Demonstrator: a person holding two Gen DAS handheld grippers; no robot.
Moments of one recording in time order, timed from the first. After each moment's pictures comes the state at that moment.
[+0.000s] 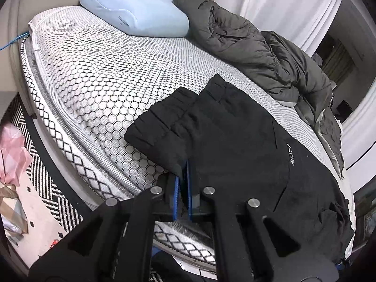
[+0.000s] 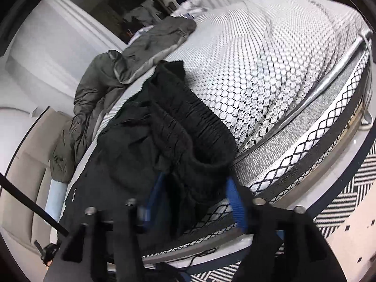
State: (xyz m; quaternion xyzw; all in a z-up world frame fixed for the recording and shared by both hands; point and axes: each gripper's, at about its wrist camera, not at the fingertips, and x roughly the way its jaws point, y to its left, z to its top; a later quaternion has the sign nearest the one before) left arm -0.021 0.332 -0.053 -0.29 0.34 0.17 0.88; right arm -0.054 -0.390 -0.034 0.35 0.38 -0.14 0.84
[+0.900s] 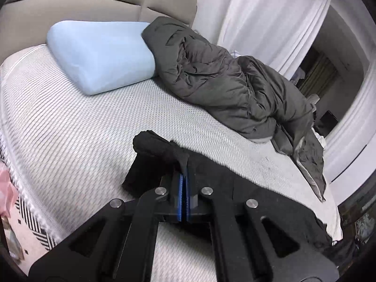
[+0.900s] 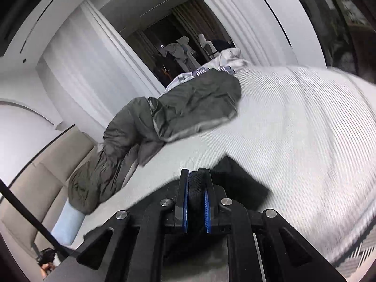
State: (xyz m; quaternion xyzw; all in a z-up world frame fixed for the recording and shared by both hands) left arm 0.085 0.359 0.059 -0.29 0.29 0.14 0.90; right arm 0.070 -0.411 0.126 0.29 0.24 -0.10 0.92
